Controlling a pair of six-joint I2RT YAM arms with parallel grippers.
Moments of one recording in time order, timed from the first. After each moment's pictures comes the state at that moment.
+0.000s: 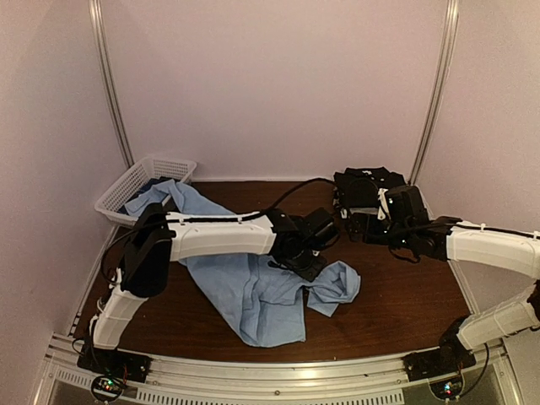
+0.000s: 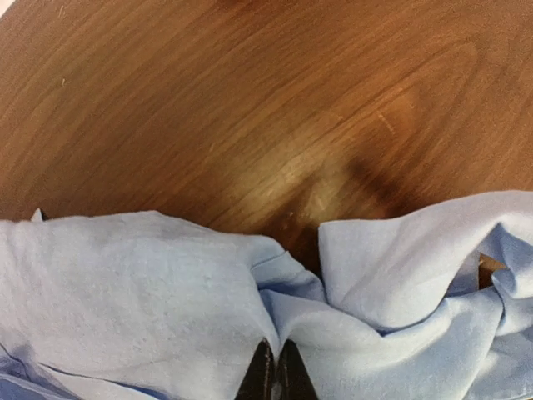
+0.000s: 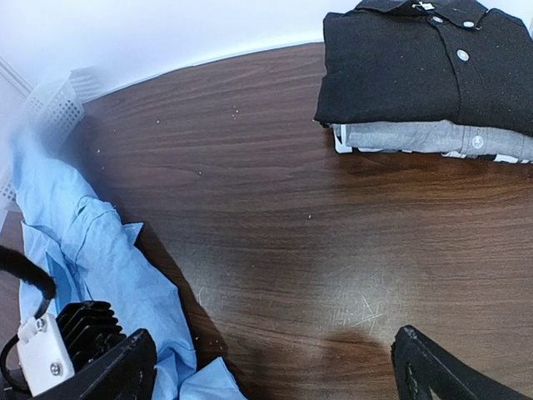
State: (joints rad) left arm -1.13 2.33 1.96 -0.74 -0.25 -0.36; right arm 0.57 1.25 0.76 -0.12 0.17 0.50
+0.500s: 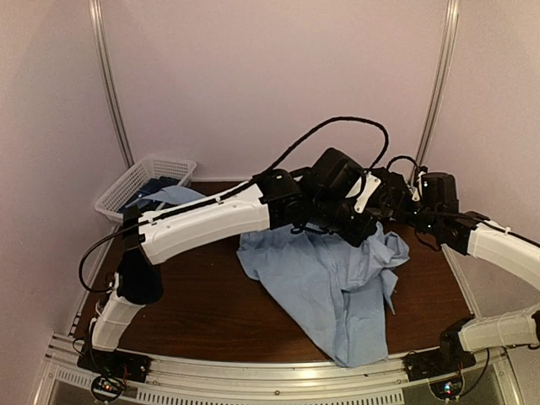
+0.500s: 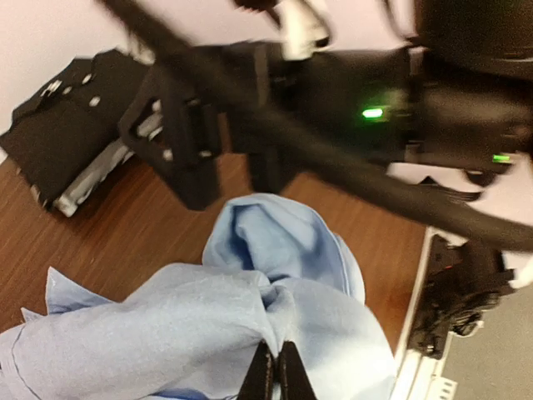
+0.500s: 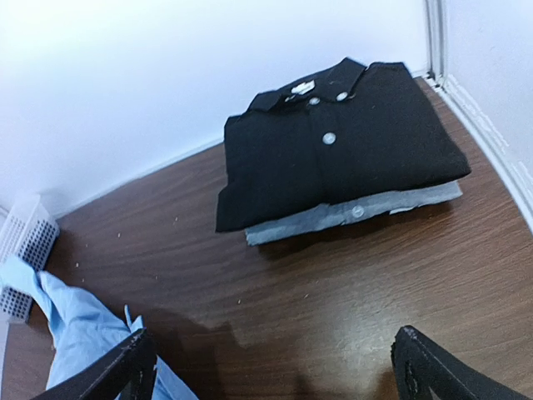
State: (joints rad) left arm -1.20 2.33 2.39 -0.68 0.03 -0.22; right arm 0.36 1.13 0.76 -0.13 0.20 0.54
